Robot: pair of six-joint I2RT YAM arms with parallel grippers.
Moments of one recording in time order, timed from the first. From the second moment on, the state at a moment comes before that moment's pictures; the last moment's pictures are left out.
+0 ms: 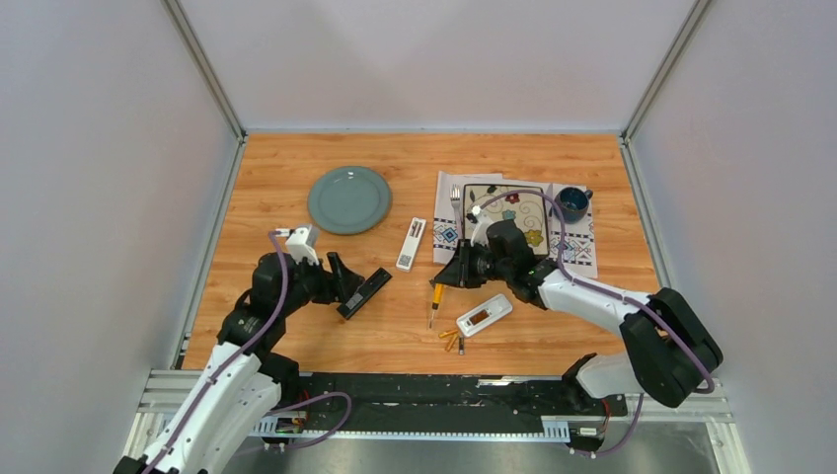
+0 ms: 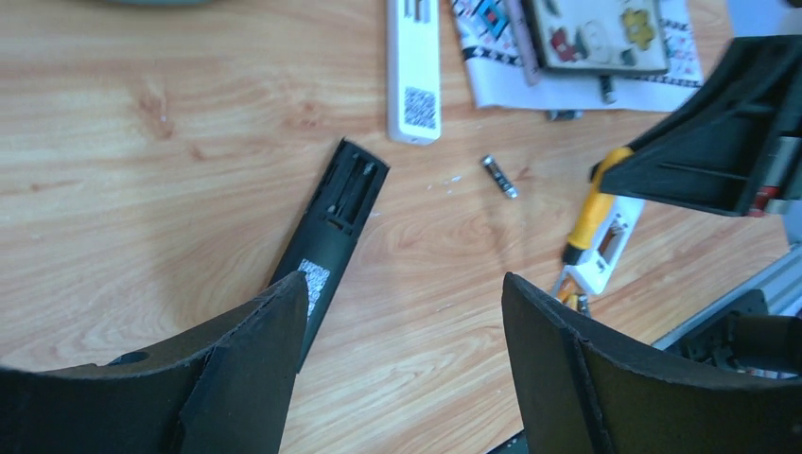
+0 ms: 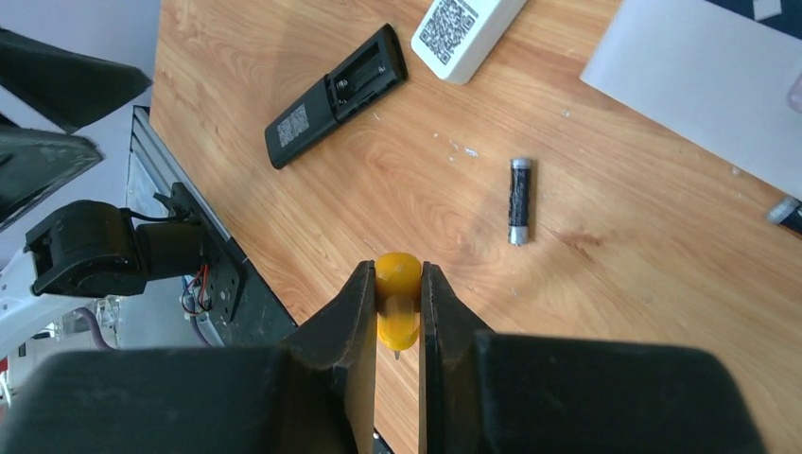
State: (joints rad) left arm -0.33 0.58 0.43 -0.36 0.24 -0.45; right arm 0.63 1.34 0.63 0.13 -0.41 0.66
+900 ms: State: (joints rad) left arm -0.33 0.42 0.49 -0.34 0.33 -0.45; right arm 0.65 1.66 0.87 0.08 -0.39 0.63
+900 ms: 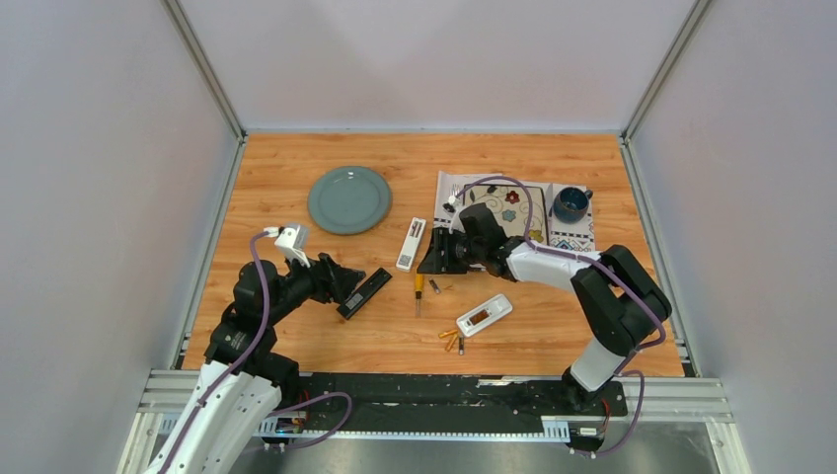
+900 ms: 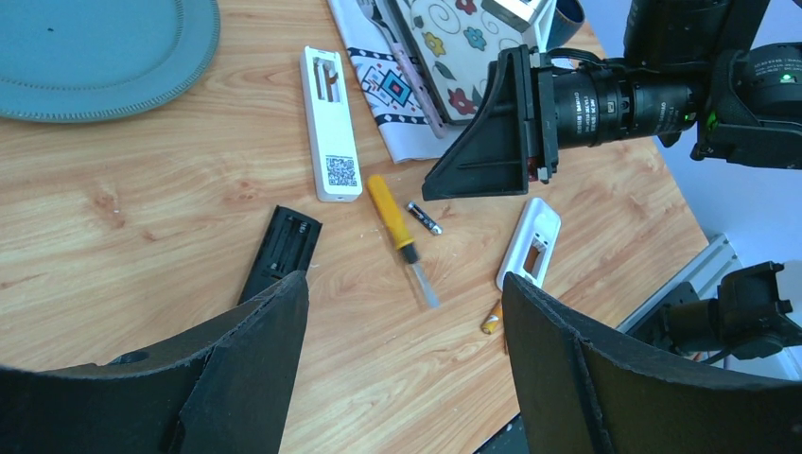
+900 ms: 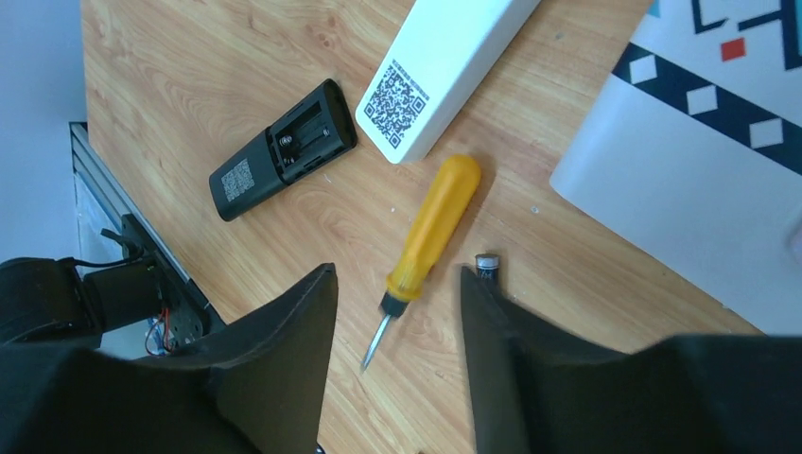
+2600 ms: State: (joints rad) left arm -0.33 0.70 0.87 -0.63 -0.15 -0.33; right arm 0.63 0.60 0.83 -0.33 0.41 0.34
